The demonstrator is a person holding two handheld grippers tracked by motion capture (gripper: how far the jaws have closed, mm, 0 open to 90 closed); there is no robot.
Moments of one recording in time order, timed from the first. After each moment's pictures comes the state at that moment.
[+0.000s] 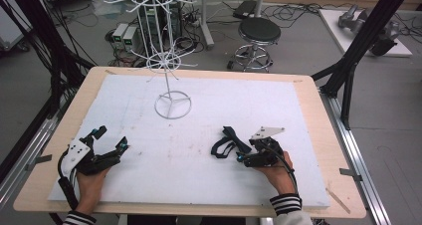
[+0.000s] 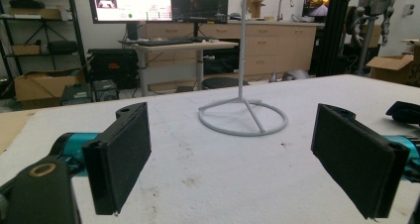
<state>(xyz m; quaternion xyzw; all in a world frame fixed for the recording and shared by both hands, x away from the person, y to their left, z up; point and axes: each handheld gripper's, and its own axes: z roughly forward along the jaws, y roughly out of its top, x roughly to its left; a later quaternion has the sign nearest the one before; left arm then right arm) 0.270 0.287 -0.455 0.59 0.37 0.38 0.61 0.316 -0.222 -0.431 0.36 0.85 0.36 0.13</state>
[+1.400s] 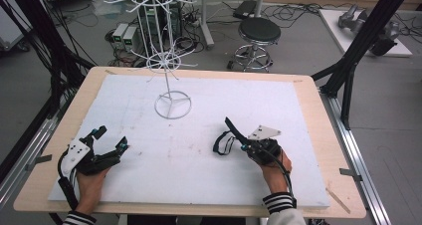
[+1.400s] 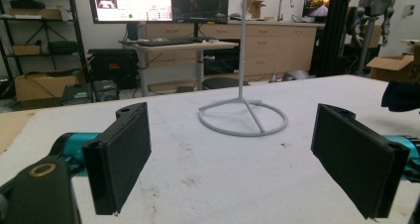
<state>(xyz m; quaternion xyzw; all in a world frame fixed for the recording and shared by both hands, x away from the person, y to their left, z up) 0.270 0.287 -0.455 0.59 0.37 0.38 0.61 0.311 -0.212 -0.422 0.34 0.84 0.36 0.23</state>
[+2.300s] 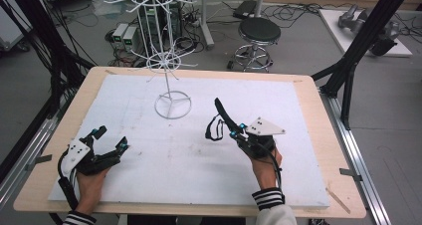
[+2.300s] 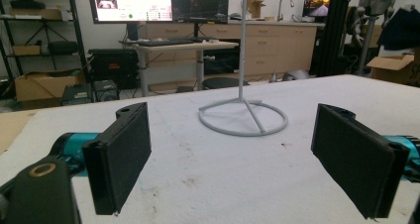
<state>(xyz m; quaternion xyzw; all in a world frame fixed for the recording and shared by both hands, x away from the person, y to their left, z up) 0.270 0.287 -0.455 0.59 0.37 0.38 0.61 0.308 -0.187 -0.389 0.32 0.77 0.50 0.26</state>
